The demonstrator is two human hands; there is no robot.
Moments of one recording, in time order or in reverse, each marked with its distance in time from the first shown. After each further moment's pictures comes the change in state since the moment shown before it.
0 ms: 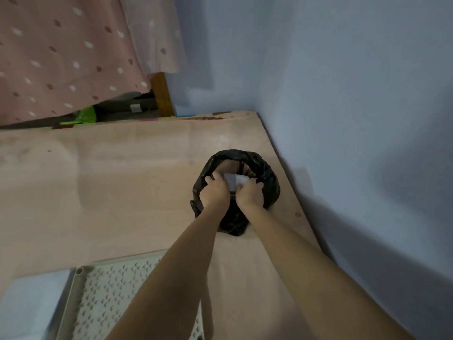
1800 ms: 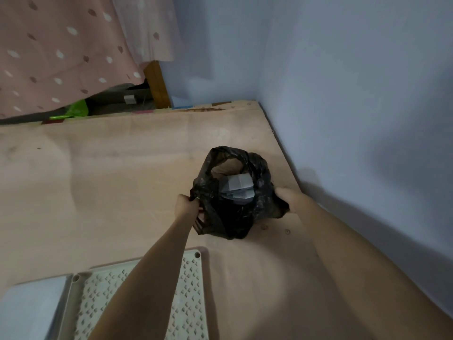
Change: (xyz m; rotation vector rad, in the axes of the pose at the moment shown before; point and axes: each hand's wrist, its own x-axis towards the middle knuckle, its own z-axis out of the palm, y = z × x) left_hand 0.037 -0.102 0.039 -0.687 -0.081 -0.372; right_hand 0.078 0.080 -0.032 0.441 -0.373 0.430
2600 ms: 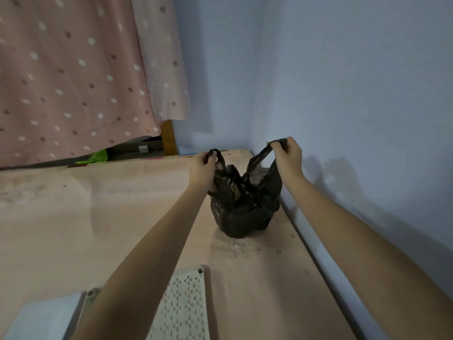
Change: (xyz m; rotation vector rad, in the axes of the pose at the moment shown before) left_hand -0.118 0.166 -0.074 -0.394 0.035 0.625; right_hand -0.174 -0.109 -0.027 0.345 0.401 -1.049
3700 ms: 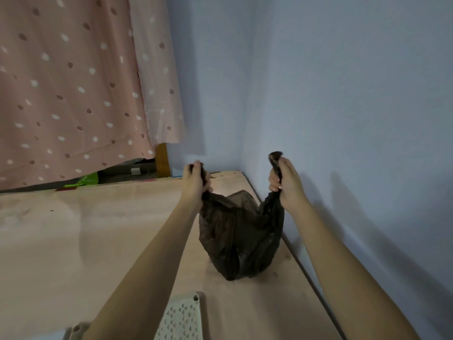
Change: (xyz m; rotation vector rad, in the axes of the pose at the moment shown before) left_hand -0.002 0.033 -0.018 -0.627 -0.096 -0.175; right_hand -0.017 -0.030 -0.017 0.519 -0.199 0.248
